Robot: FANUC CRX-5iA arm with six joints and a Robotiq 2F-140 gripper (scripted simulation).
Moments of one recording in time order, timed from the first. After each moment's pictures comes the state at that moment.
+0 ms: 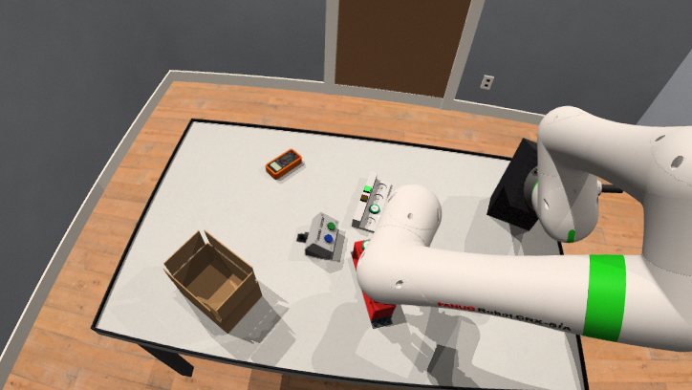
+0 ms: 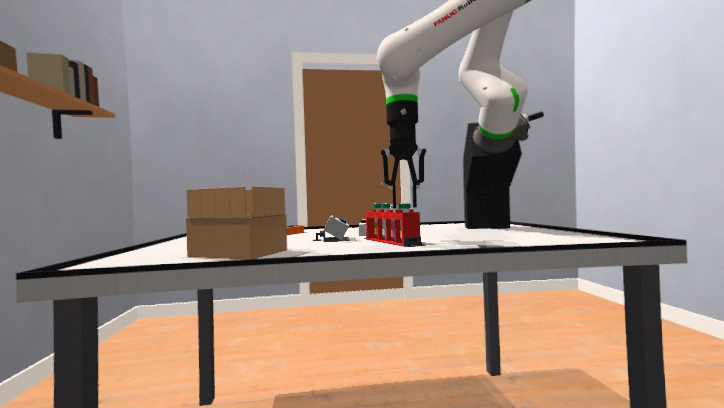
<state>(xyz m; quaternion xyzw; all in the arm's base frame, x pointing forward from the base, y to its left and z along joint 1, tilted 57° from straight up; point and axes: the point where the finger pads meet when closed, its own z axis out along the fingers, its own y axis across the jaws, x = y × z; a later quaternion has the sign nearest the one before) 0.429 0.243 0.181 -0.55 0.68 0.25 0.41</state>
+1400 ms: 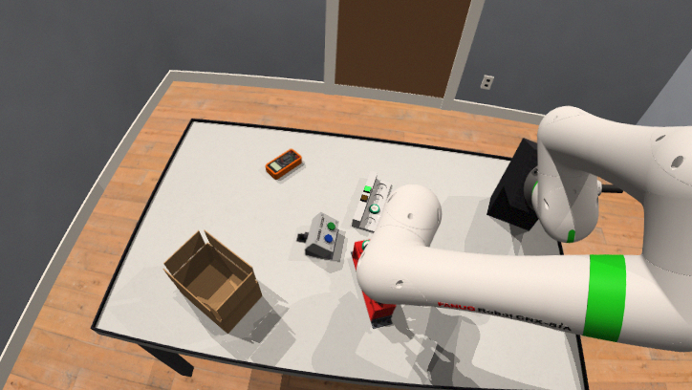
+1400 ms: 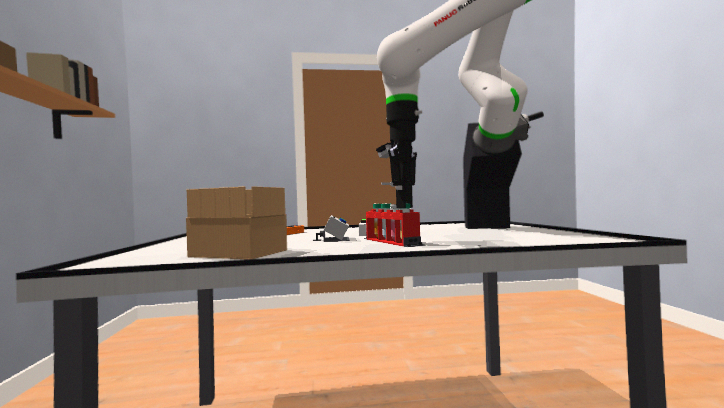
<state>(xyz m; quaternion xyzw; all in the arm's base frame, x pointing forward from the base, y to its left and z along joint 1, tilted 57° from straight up) 0.429 0.243 0.181 -0.81 0.34 0.03 0.48</state>
